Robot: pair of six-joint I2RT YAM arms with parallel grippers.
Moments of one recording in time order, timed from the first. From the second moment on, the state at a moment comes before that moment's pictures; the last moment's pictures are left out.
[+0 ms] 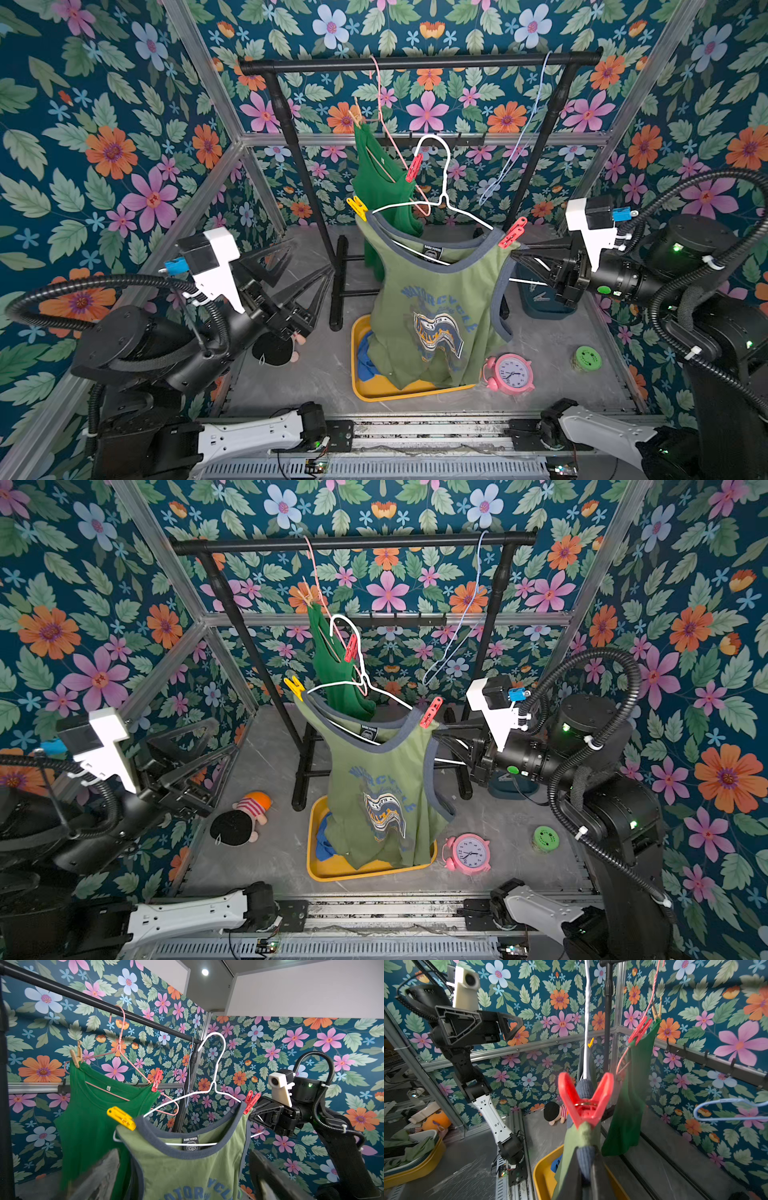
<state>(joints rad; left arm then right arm) -1.28 0.81 1.71 -0.66 -0.44 -0.12 0.45 1.10 1.94 -0.96 -0.66 -0.04</state>
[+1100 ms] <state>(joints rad) -1.28 1.15 1.92 -0.64 -0.12 -0.04 0.45 1.13 1.97 -1.06 -0.96 -0.07</state>
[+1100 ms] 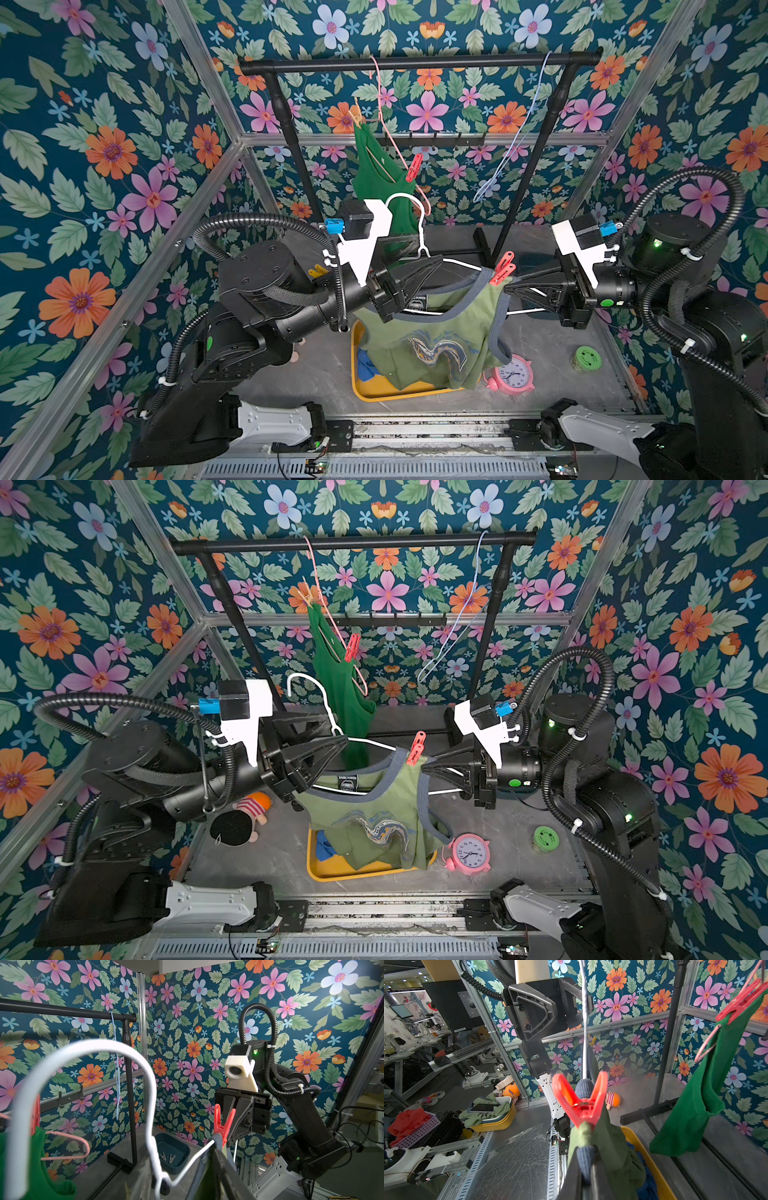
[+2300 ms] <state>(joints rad) -1.27 1.10 1.83 -0.62 -0.13 -0.01 0.45 1.17 1.95 -1.06 -1.00 -0.10</state>
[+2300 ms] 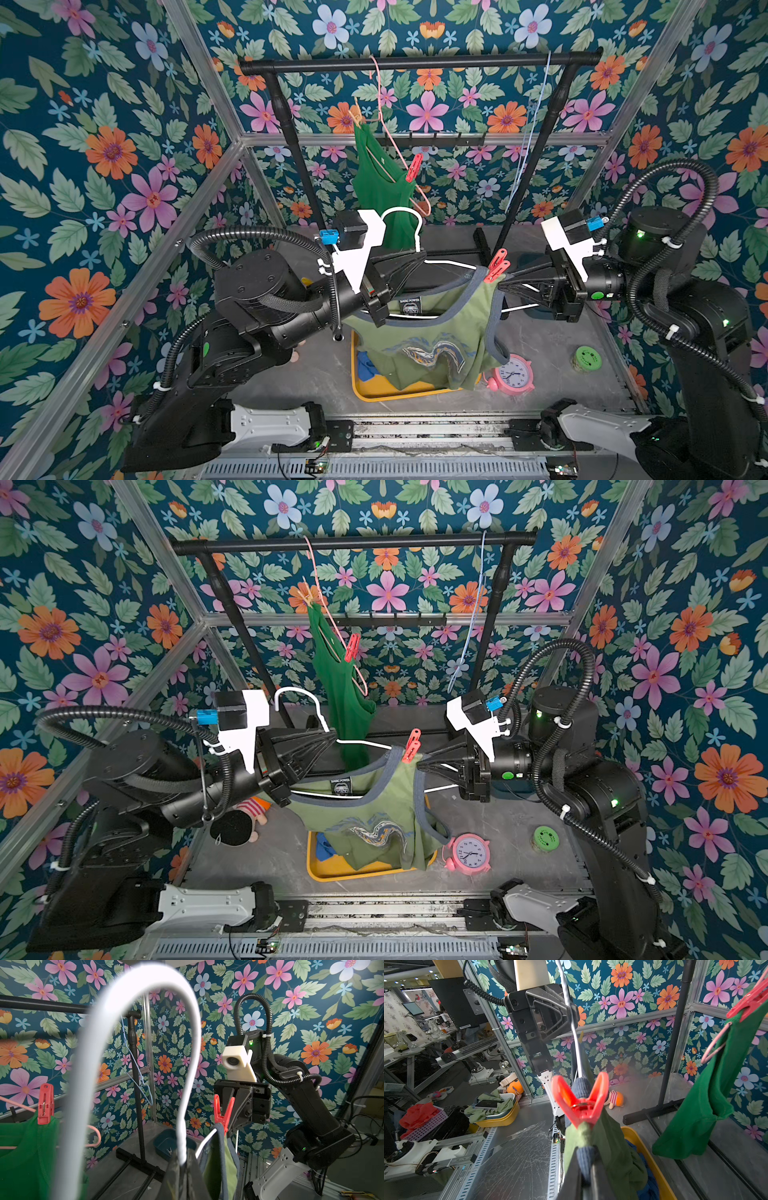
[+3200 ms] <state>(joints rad) -1.27 0.97 1.69 -0.61 -0.22 -0.06 0.19 1.22 1.77 -0.38 -1.32 0.41</state>
